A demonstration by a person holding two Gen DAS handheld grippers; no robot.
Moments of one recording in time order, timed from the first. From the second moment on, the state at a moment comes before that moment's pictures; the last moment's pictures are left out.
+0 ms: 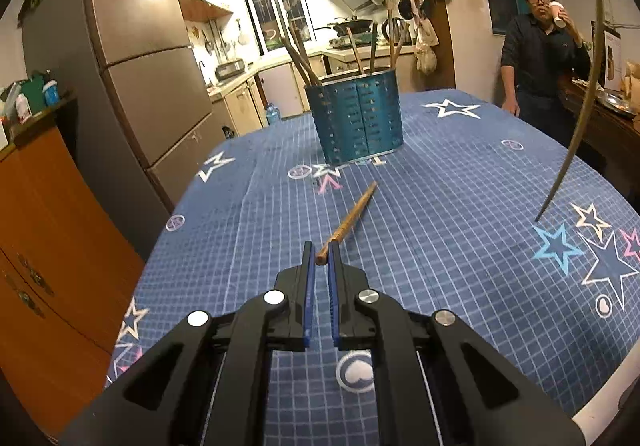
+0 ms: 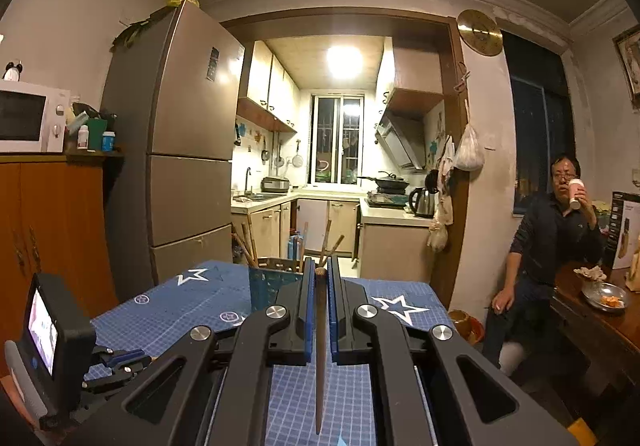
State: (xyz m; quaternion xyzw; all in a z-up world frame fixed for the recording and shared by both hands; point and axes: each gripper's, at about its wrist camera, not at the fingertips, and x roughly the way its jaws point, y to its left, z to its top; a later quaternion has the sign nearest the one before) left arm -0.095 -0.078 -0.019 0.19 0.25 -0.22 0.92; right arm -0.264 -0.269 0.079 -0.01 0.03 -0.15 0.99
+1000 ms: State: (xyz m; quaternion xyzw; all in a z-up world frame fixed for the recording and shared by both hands) left arm -0.041 -0.072 0.066 0.13 0.23 -0.28 0.93; right arm -0.208 -0.302 0.104 0.02 0.06 -0.14 0.99
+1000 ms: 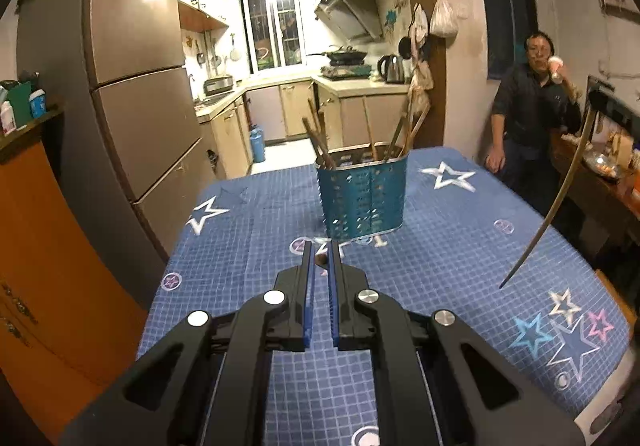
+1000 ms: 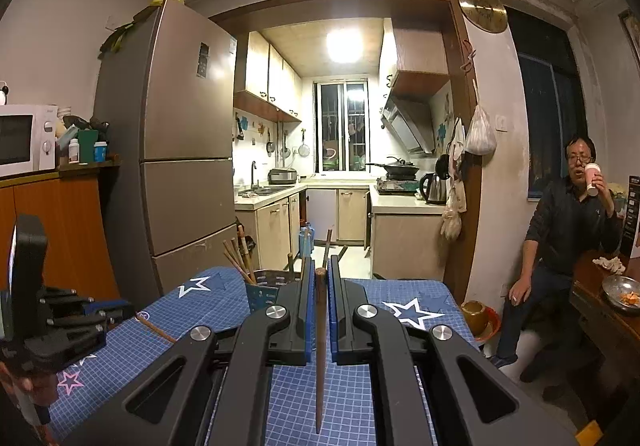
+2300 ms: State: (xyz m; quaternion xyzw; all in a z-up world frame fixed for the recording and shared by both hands) left arm -0.012 -0.114 0.156 0.10 0.16 -0.33 0.93; right arm -0.132 -0.303 0.163 0.01 0.07 -0.09 0.99
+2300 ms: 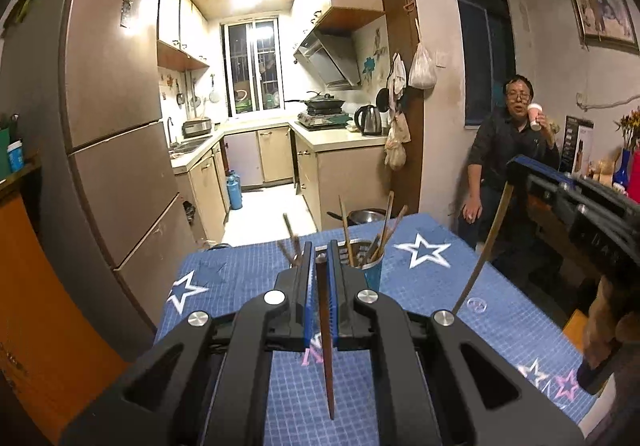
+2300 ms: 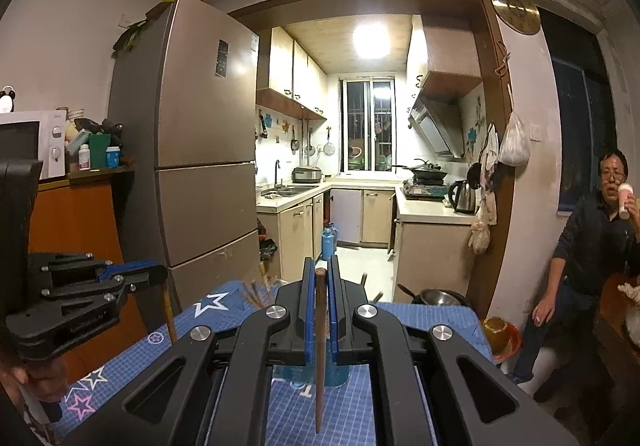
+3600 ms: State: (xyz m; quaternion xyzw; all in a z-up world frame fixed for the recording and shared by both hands) left arm 0.154 -0.212 0.144 0.08 0.19 -0.30 0.93; right arm 0.071 -0.414 0.138 0.10 0.11 -0.10 0.98
